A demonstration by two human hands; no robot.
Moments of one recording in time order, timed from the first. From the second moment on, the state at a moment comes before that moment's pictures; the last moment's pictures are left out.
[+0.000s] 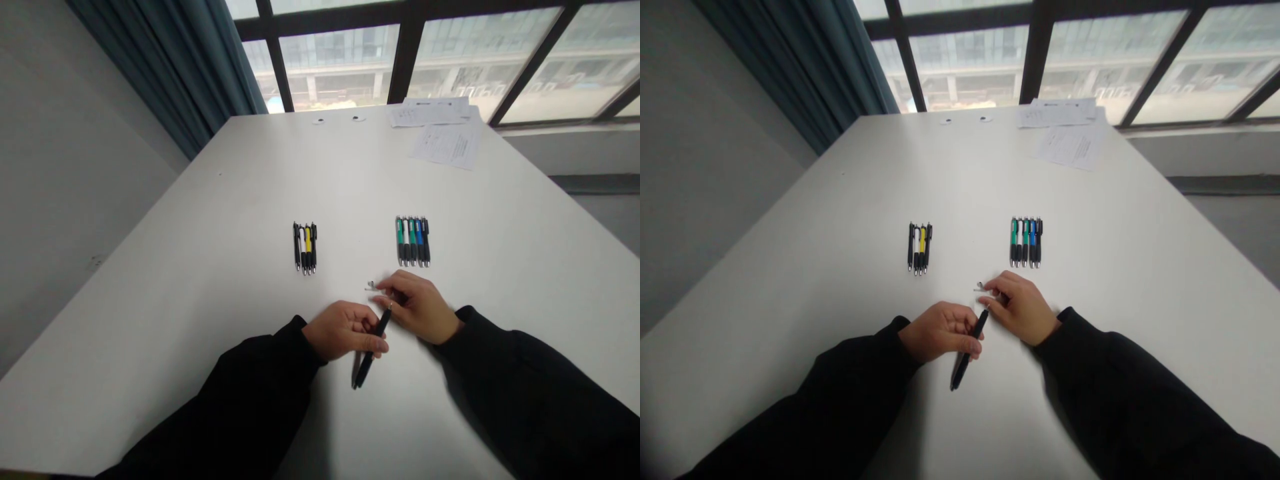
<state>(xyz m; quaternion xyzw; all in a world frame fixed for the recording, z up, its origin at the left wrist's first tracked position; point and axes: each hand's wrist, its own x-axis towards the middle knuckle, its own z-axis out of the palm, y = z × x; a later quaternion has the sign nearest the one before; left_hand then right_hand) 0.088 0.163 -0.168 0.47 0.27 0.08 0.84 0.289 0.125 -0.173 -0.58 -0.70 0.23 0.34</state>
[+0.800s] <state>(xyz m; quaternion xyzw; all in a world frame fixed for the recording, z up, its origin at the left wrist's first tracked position) 0.086 0.165 -0.171 0.48 0.27 0.09 0.83 0.309 0.120 -0.180 -0.40 -0.41 0.64 0.52</state>
